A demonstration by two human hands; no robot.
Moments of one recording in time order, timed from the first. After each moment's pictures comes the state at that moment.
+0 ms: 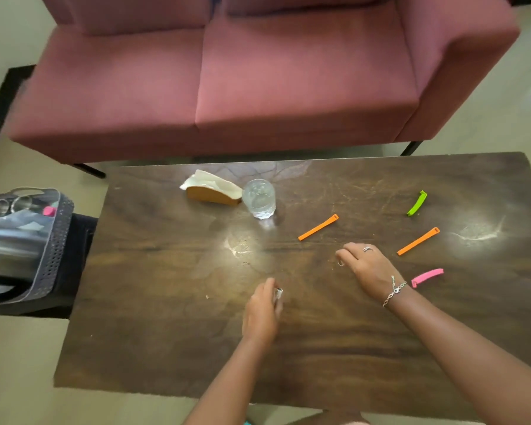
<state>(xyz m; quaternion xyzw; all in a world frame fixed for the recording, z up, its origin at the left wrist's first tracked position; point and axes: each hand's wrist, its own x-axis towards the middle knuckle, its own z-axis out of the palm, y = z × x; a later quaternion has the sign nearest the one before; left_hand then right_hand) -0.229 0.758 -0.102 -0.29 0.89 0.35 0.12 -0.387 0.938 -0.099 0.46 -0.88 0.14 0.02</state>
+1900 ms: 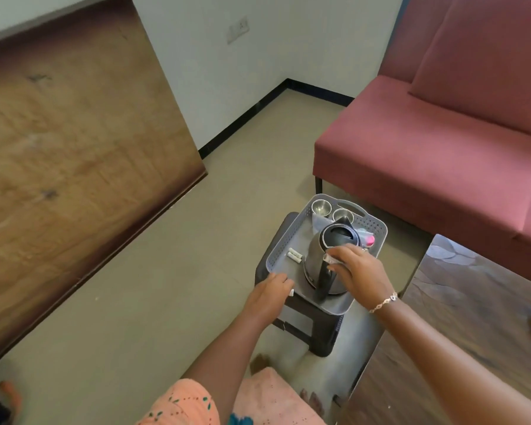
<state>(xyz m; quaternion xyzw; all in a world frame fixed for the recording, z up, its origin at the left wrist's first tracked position) 0.142 0.097 -0.034 -0.32 0.93 0.15 0.09 -0.031 0.187 0.031 0.61 -0.75 0.25 -0.07</state>
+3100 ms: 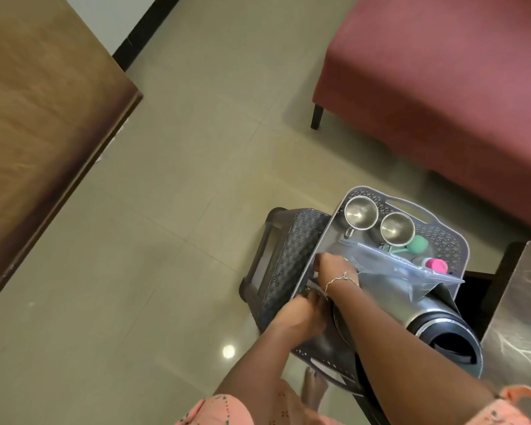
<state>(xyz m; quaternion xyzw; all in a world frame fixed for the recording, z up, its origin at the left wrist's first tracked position) 0.038 -0.057 -0.244 0.04 0.94 0.13 0.30 -0.078 -0.067 -0.212 0.33 -0.84 -0.12 -0.41</state>
